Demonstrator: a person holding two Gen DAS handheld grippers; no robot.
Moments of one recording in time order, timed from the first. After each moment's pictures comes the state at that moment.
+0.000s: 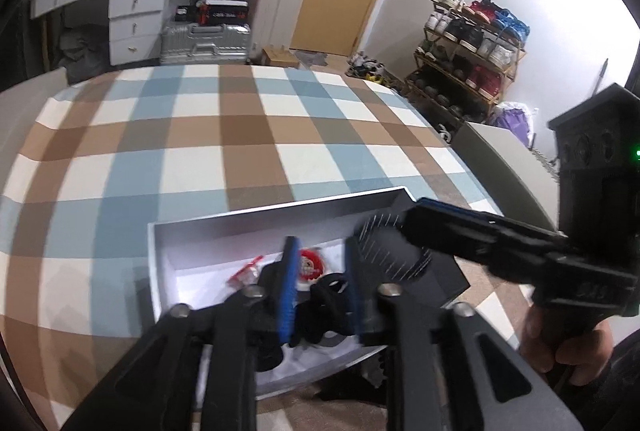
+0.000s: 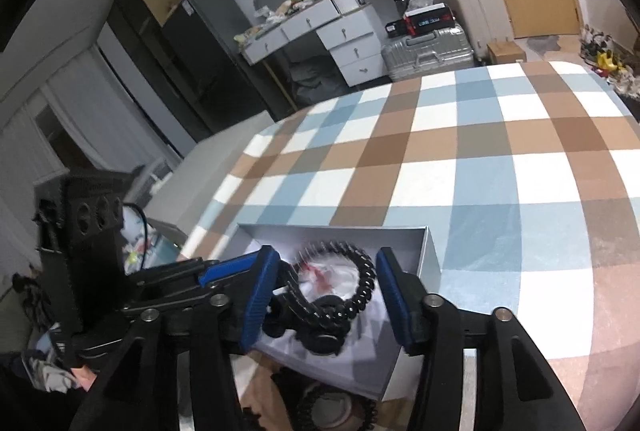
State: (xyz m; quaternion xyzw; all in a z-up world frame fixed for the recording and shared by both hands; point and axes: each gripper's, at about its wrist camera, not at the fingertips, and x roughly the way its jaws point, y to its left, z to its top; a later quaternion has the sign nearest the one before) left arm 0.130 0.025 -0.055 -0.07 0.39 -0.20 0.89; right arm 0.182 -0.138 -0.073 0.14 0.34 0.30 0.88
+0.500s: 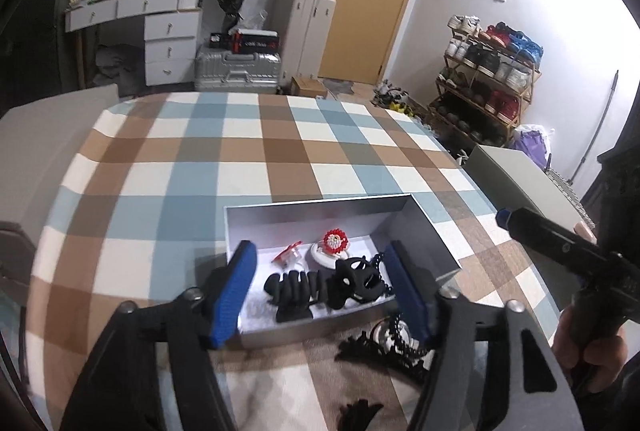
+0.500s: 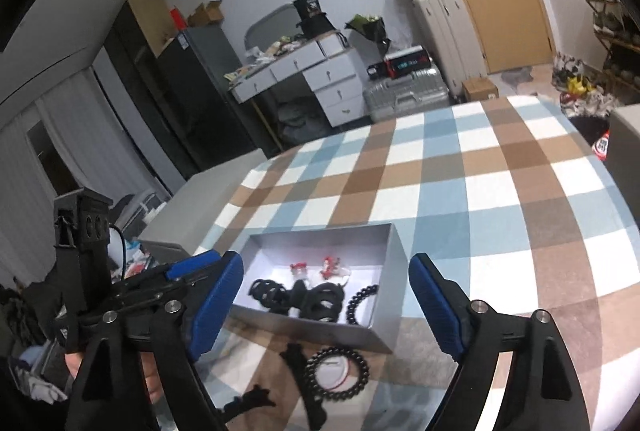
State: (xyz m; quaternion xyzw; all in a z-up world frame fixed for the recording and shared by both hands) left arm 0.090 0.046 -0.037 -0.07 0.35 -0.15 0.92; right arm 0.113 -0.162 -0.041 0.13 0.28 0.26 0.92
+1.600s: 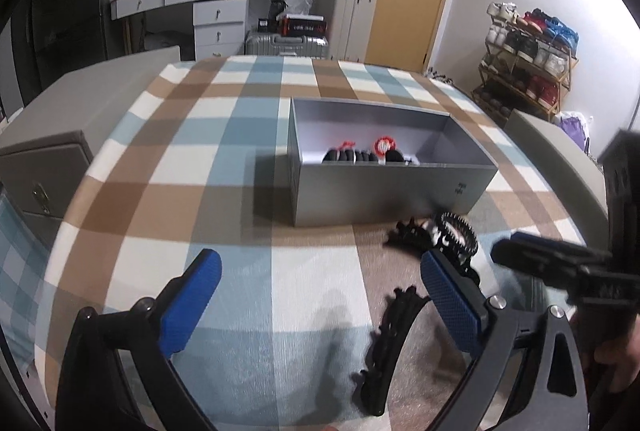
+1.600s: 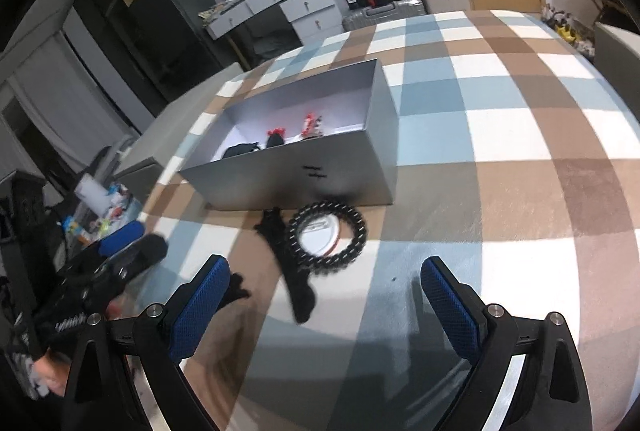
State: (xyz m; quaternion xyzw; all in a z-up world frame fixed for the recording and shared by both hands) left arm 0.029 0.061 -0.086 -0.05 0.37 -0.06 0.93; right arm 0.090 -0.143 -0.125 0.10 0.41 0.22 0.88
